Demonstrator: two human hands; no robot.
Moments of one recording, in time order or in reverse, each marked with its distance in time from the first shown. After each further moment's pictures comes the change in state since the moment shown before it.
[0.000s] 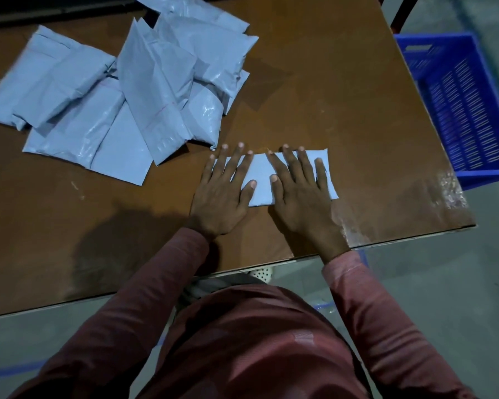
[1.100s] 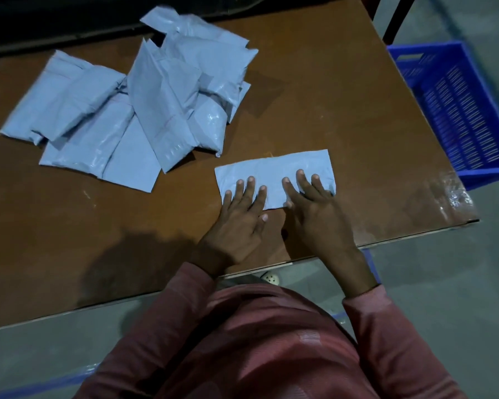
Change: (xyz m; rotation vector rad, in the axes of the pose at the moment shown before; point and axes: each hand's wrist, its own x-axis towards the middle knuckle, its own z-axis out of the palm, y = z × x) left_hand -0.040 0.032 -0.026 -0.246 -0.303 0.040; right_hand -0.041 0.009 -0.013 0.090 0.048 -0.027
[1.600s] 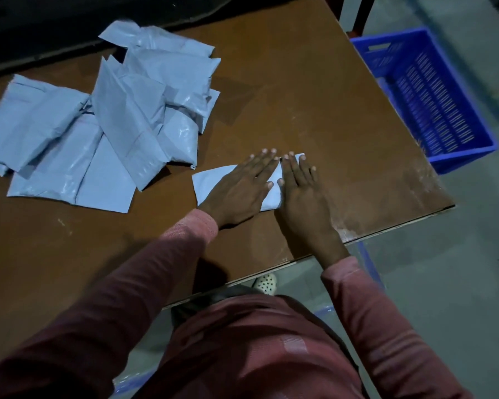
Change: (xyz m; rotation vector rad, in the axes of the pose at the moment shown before) left_hand 0.100 0.000 -0.015 0.182 0.098 0.391; right_hand 0.034 0.023 0.020 0.030 0.065 0.147
